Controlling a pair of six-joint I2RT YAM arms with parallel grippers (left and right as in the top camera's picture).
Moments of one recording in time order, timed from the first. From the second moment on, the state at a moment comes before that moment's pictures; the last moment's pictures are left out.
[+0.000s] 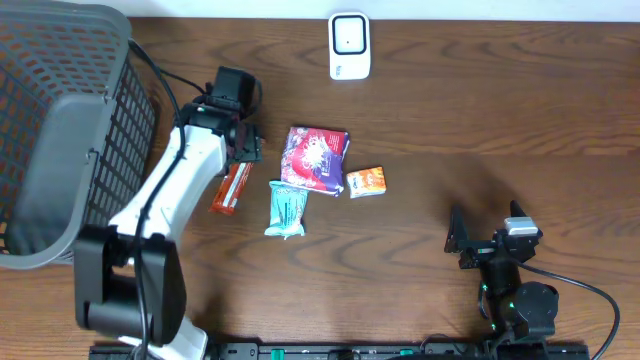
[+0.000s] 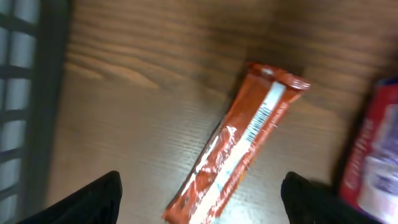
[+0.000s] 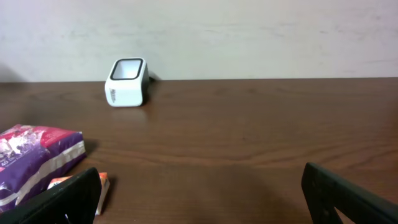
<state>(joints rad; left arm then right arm) -0.21 1.75 1.29 -0.82 -0.24 -0.29 0.06 0.01 0.01 -0.07 -0.03 0.06</state>
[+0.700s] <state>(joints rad) -0.17 1.97 1.29 -0.79 -0.09 -0.25 0.06 0.01 0.01 -0.07 -0.03 0.06</state>
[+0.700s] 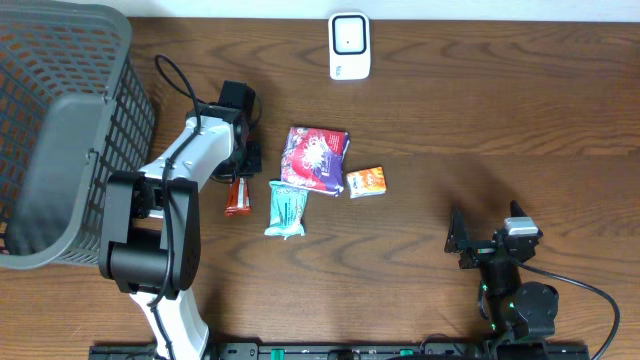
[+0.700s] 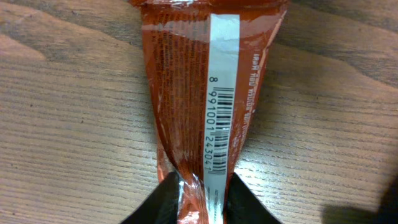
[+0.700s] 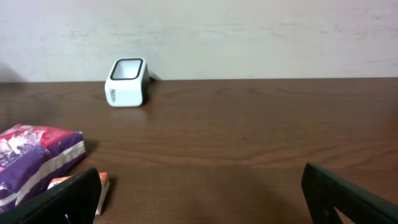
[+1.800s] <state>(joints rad) -0.31 1.59 1.48 -0.77 0.07 -0.42 0.06 0.01 0.01 -0.07 -0.03 0.06</state>
